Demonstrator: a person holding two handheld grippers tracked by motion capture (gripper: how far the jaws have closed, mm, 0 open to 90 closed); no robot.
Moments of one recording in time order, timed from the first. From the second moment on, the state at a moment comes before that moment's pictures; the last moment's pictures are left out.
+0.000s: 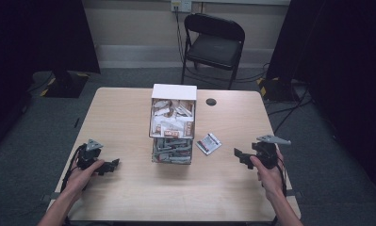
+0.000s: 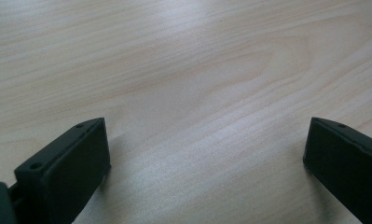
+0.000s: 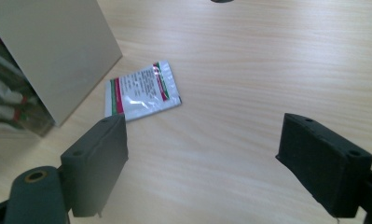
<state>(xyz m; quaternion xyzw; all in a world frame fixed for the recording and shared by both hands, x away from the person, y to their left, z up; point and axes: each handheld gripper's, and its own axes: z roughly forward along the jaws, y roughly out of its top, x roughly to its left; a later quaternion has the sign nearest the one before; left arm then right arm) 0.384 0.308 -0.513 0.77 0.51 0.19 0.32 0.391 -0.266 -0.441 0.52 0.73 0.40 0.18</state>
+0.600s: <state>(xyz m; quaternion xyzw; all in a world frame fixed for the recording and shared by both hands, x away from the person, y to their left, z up) 0.384 0.308 -0.513 0.77 0.51 0.19 0.32 0.354 -0.307 -0.479 0.55 0.76 0.31 0.19</state>
